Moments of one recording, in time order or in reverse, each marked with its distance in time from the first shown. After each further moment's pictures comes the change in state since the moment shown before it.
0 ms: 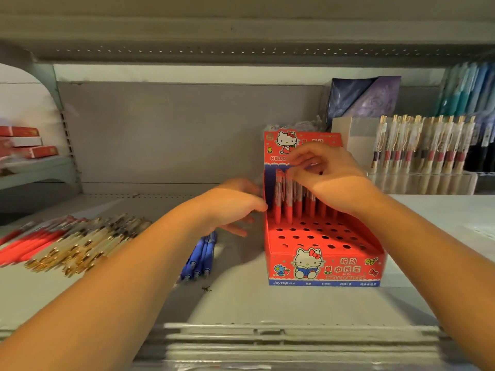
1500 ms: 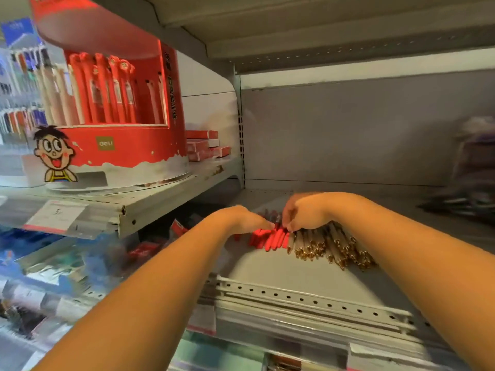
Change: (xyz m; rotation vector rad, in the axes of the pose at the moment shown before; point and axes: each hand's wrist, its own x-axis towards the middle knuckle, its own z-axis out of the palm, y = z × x) left_hand -0.104 -0.225 -0.327 0.505 0.183 -0.516; right_hand 0.066 -0.195 0.384 -0.539 -0.992 0.022
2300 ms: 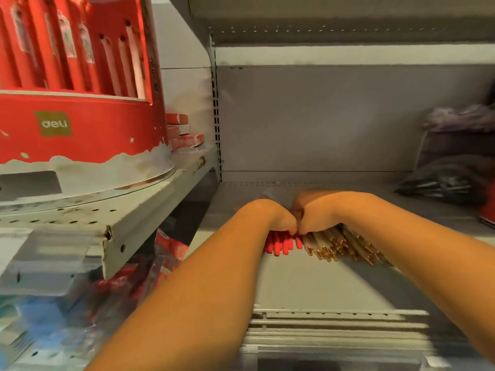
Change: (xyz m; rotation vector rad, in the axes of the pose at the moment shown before) left_hand 0.038 0.036 0.014 0.208 -0.535 0.317; right_hand 0.027 -0.013 0.014 -0.007 -0.072 0.366
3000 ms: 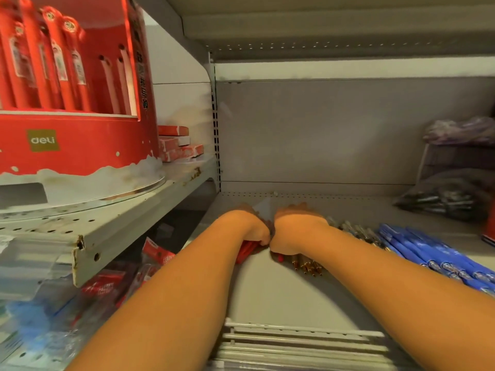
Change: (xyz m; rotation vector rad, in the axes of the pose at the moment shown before) left_hand -0.014 -0.013 -0.009 0.011 0.350 -0.168; right_hand -0.003 -0.024 0.018 -0.027 0.194 0.099
